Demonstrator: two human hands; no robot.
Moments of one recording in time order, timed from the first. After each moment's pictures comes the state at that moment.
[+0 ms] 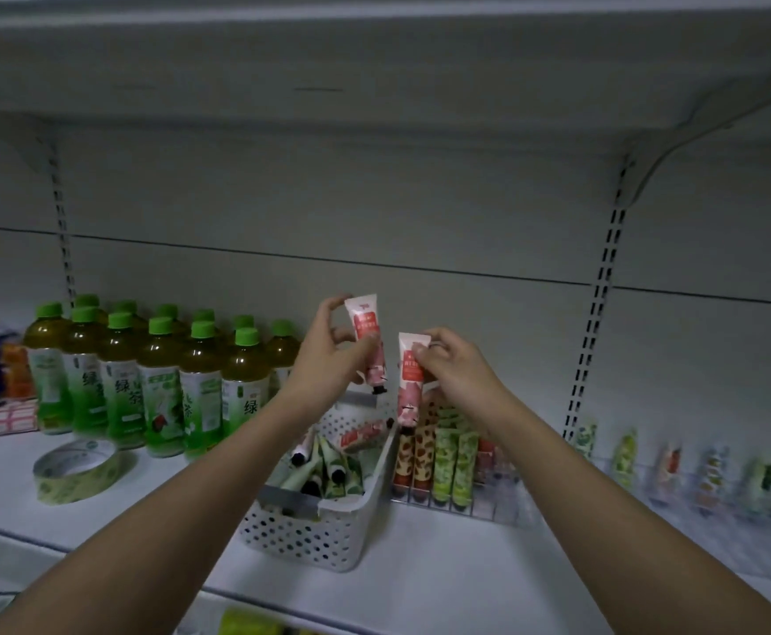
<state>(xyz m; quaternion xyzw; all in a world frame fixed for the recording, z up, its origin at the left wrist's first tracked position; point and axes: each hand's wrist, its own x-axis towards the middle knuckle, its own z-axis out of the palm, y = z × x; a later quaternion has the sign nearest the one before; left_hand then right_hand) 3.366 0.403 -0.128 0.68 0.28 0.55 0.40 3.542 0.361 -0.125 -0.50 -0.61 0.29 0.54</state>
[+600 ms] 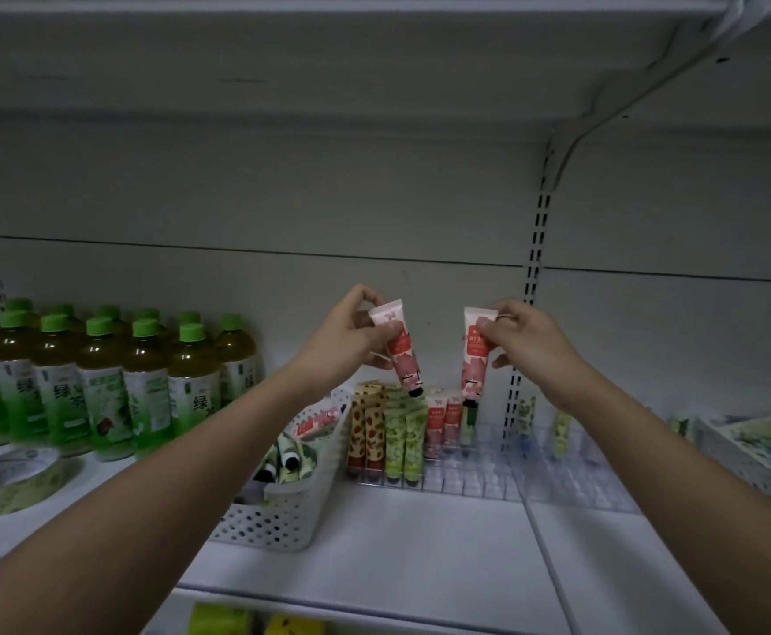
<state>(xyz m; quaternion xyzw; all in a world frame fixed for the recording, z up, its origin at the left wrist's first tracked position) 3.426 0.372 -0.102 0.74 0.21 0.44 0.46 3.651 0.291 -0.097 -0.58 -0.56 0.16 0.56</state>
